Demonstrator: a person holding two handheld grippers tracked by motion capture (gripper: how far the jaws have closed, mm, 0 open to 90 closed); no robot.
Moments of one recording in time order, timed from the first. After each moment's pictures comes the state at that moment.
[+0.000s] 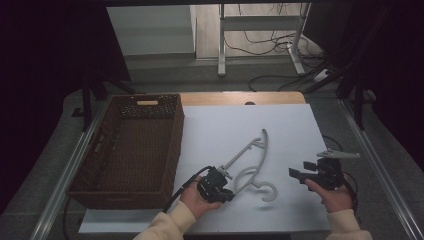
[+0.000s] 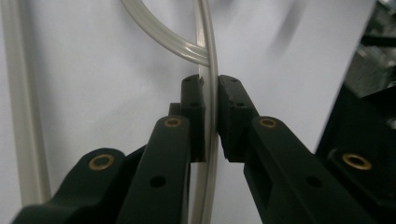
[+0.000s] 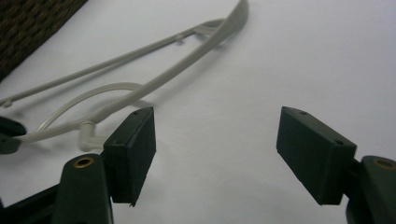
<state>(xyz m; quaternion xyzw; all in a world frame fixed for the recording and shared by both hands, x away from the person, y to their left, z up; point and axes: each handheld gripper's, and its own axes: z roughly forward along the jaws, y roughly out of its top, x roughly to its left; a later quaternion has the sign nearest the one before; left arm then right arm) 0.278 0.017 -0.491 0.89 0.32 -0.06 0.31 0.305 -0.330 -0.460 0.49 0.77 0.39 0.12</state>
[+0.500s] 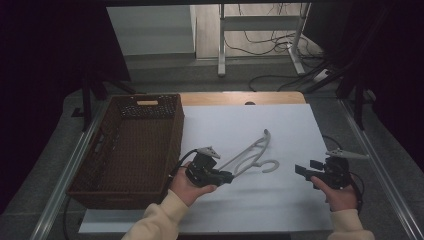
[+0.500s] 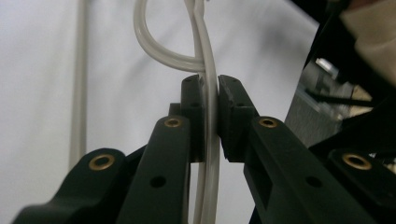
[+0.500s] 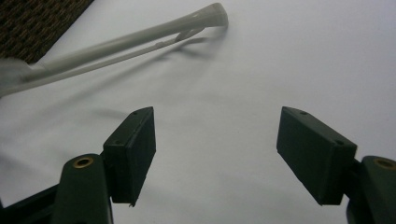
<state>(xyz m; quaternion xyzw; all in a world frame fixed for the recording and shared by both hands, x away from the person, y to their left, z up) 0.290 0.048 -0.440 0.84 0.33 -0.07 0.41 0.306 -0.345 -0.460 0.52 0.74 0.41 0.13</state>
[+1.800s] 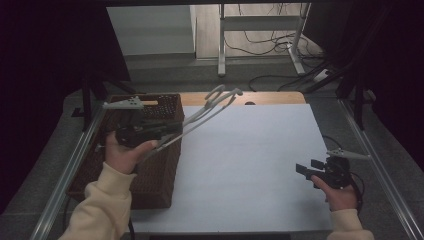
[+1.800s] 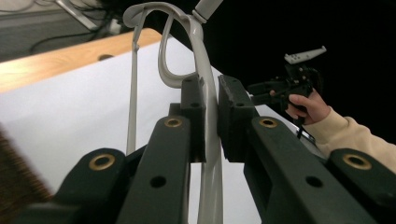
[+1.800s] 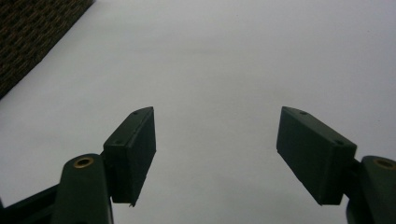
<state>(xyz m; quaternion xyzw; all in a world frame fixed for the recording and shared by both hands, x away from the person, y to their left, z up) 0.289 0.195 -0.315 0.75 0.37 0.03 0.55 0.307 -0.345 -0.460 0.53 0.73 0.41 0.14</state>
